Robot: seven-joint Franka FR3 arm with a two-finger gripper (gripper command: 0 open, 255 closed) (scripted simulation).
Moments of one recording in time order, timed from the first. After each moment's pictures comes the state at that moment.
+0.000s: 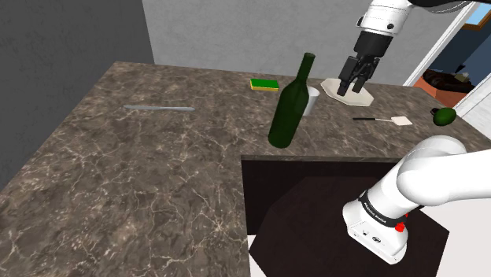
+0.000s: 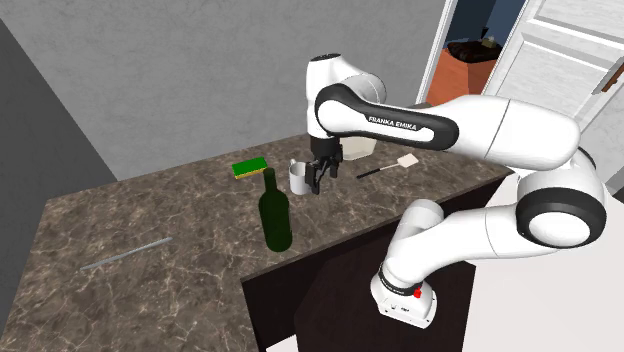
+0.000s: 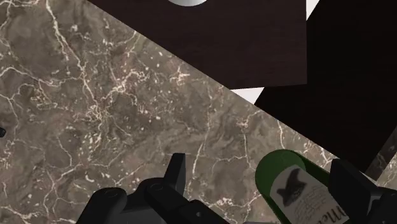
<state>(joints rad) -0.01 -0.79 -0.06 -2.42 0.10 1.51 0.03</state>
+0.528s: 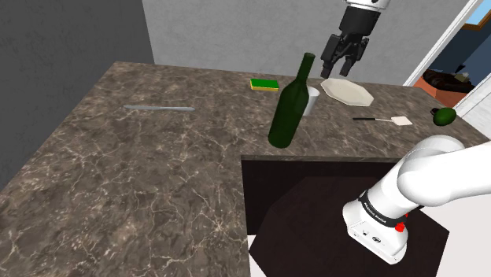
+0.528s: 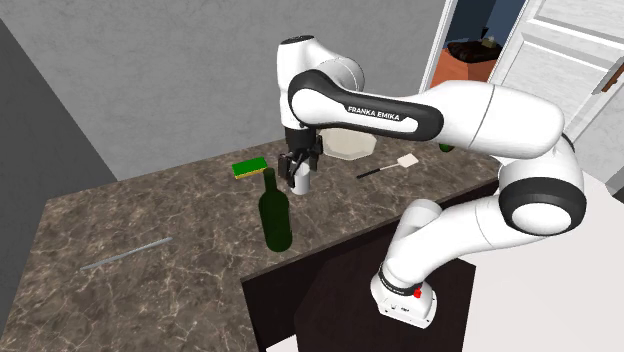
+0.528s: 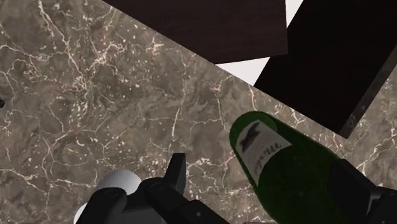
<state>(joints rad) 0.00 -0.66 0.05 -2.23 0.14 1.50 0.17</state>
